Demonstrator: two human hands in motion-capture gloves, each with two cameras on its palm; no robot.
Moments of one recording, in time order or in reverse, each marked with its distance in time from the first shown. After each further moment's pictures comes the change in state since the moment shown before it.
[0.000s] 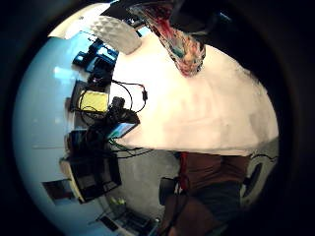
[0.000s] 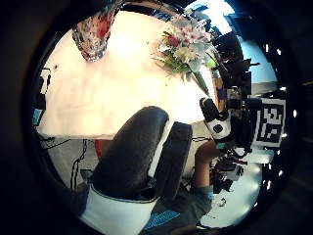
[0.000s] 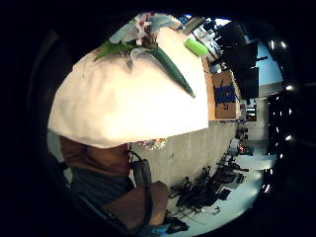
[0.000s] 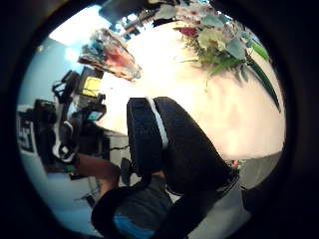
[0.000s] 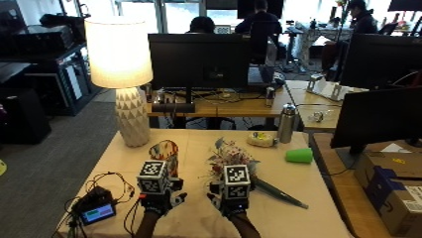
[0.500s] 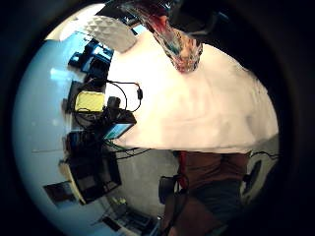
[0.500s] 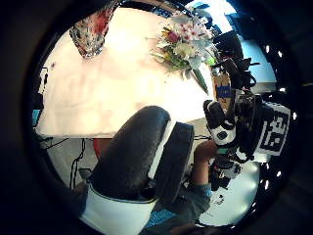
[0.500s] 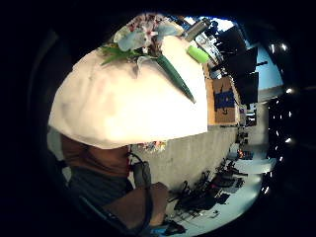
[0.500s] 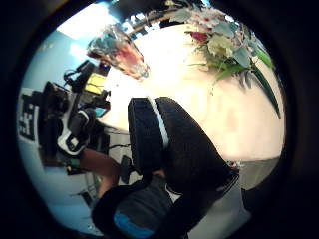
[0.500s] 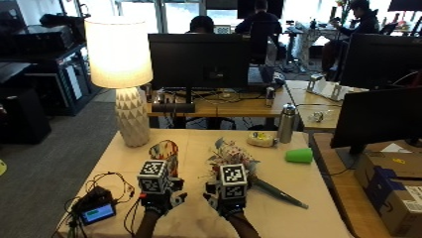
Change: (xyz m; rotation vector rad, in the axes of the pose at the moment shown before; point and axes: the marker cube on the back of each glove) left arm -0.003 -0.006 0.007 -0.023 0.008 0.017; right arm -0.013 -0.003 -0.004 0.032 -0.012 -0.053
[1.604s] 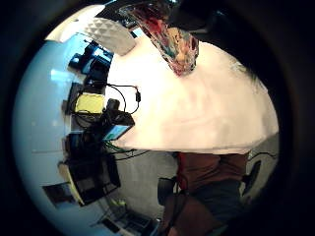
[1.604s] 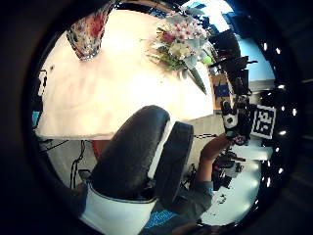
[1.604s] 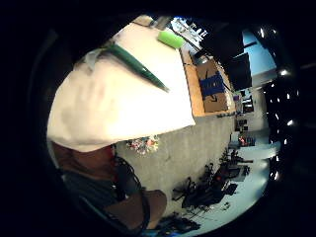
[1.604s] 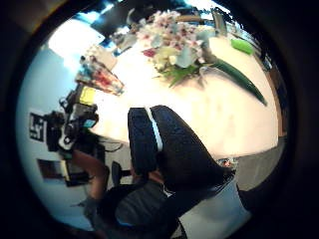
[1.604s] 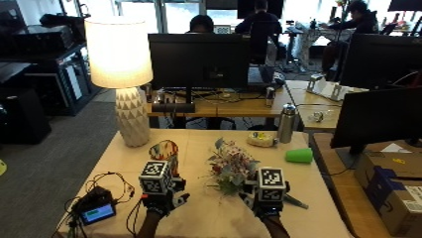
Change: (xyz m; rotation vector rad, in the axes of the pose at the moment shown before) left arm 0.010 0.007 -0.004 0.006 0.003 0.004; right arm 0.131 0.025 -0.006 0.030 0.057 0.158
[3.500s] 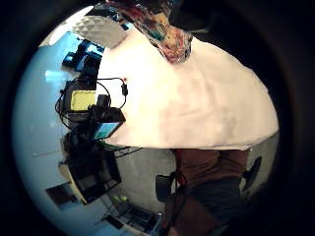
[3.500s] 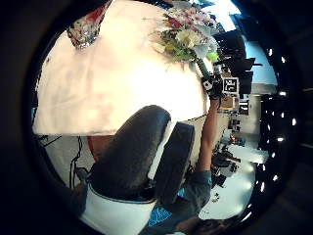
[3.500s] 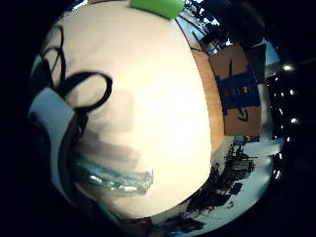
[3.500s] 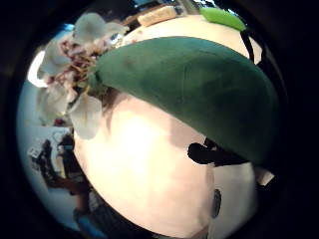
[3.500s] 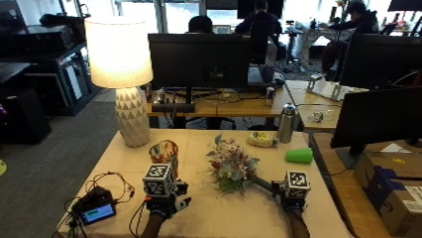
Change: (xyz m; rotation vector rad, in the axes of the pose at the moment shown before) left arm 0.008 -0.006 0.030 -0.096 0.040 -0.005; right arm 0.134 -0.148 0.204 0.052 -0.052 0.025
